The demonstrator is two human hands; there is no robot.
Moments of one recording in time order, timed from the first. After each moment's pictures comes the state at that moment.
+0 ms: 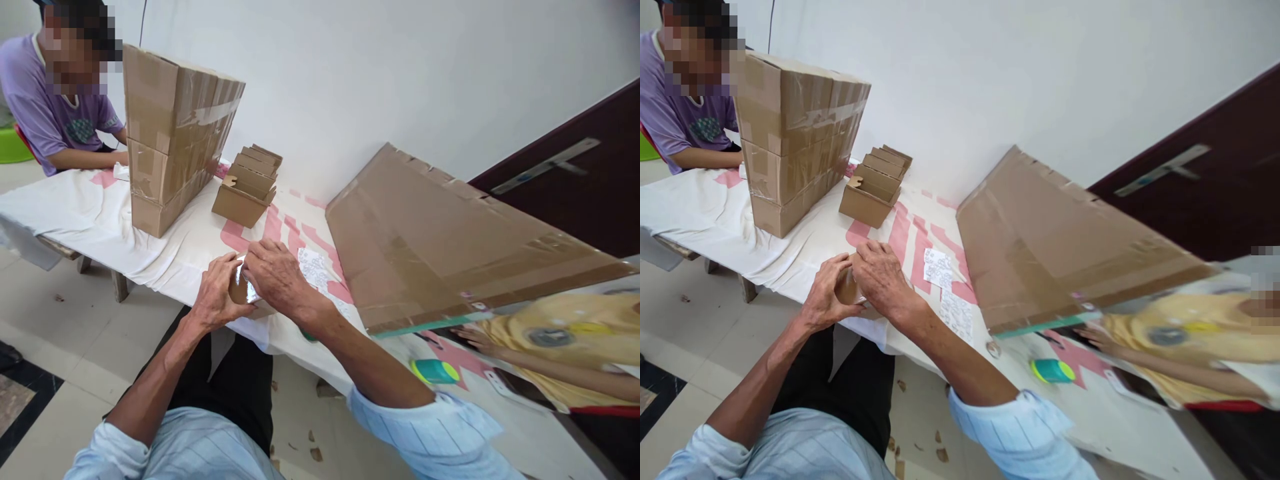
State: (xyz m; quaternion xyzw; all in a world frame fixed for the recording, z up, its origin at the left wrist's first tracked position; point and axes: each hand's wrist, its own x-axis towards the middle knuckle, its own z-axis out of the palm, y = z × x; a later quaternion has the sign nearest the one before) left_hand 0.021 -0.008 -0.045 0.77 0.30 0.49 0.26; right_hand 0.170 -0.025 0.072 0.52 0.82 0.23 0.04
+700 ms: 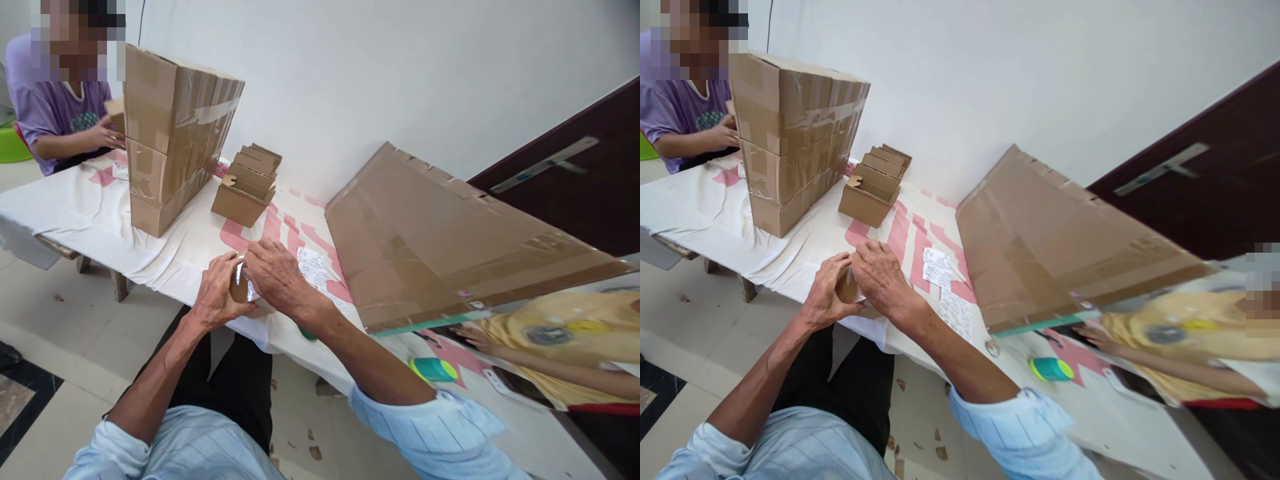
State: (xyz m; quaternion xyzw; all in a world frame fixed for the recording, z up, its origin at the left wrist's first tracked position) left_hand 0.024 -0.008 -0.046 0.77 0.30 0.50 0.26; right_hand 0.169 -0.028 0.077 0.52 0.83 0.22 0.06
